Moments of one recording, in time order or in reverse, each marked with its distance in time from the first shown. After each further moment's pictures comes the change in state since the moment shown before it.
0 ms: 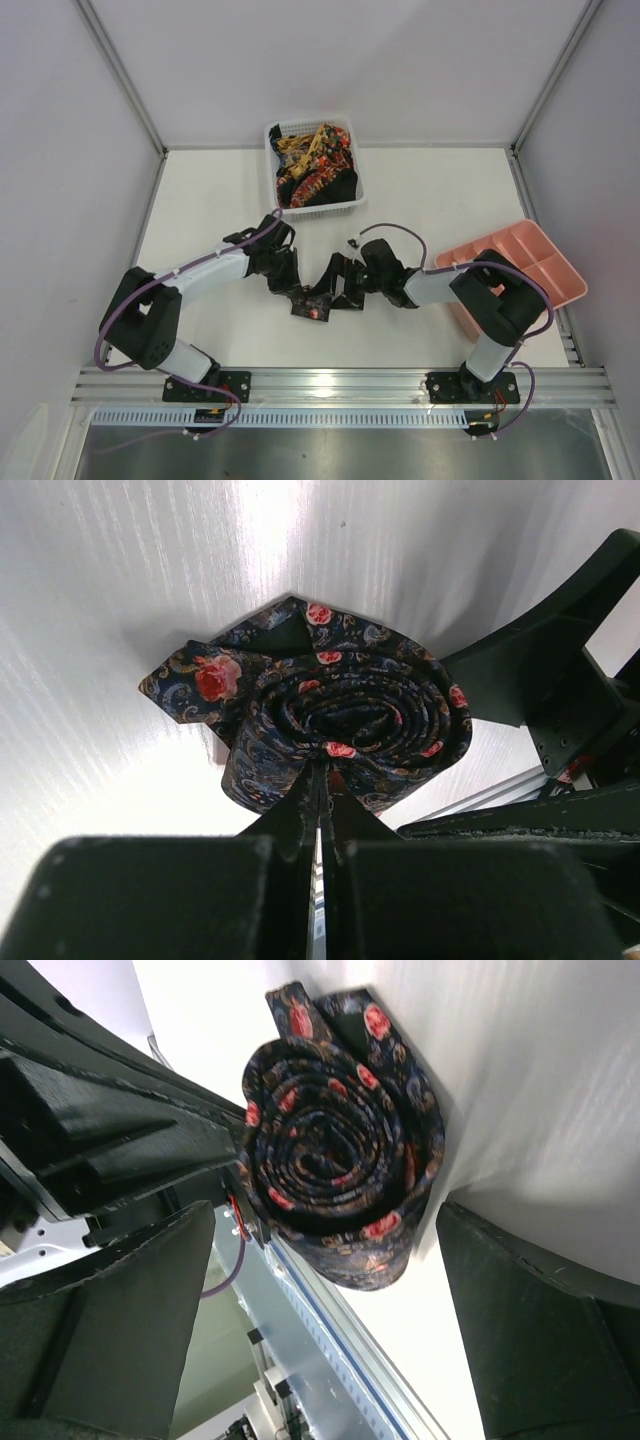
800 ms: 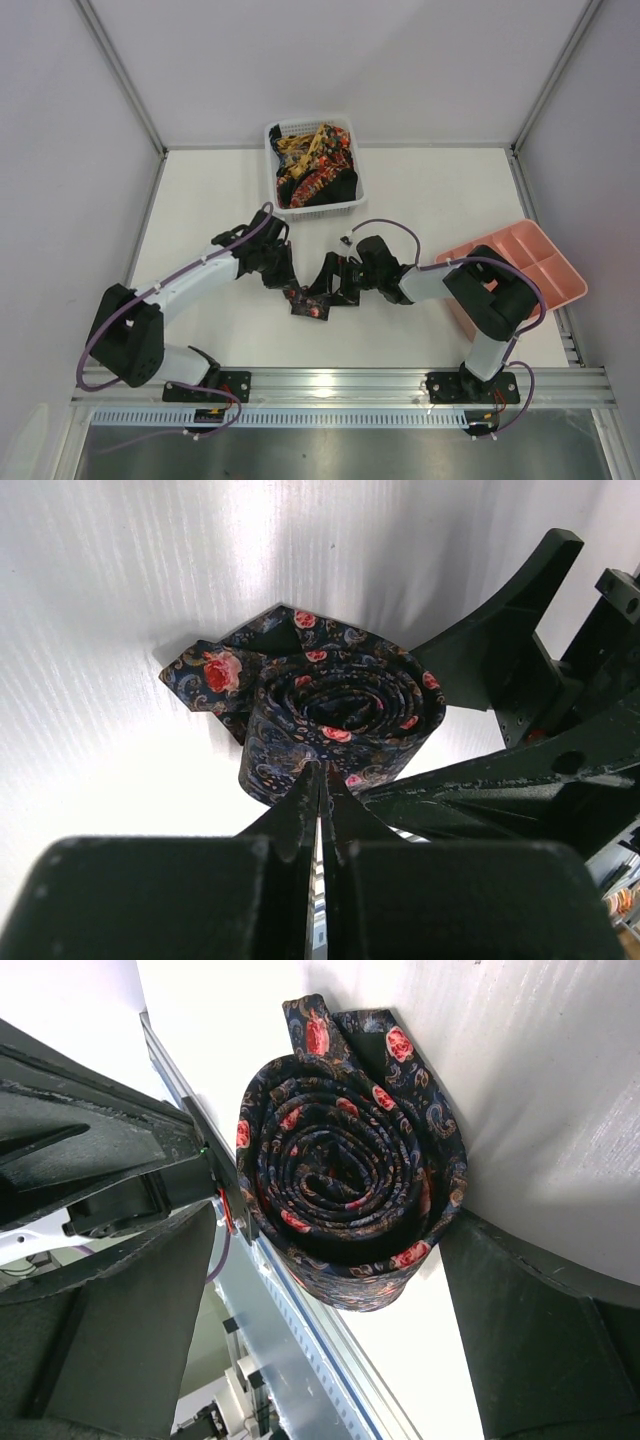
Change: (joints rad) left arm 0.006 -0.108 0.023 -0.054 -0.077 0.000; right arm 0.003 0.052 0.055 0.007 -0.040 -0.082
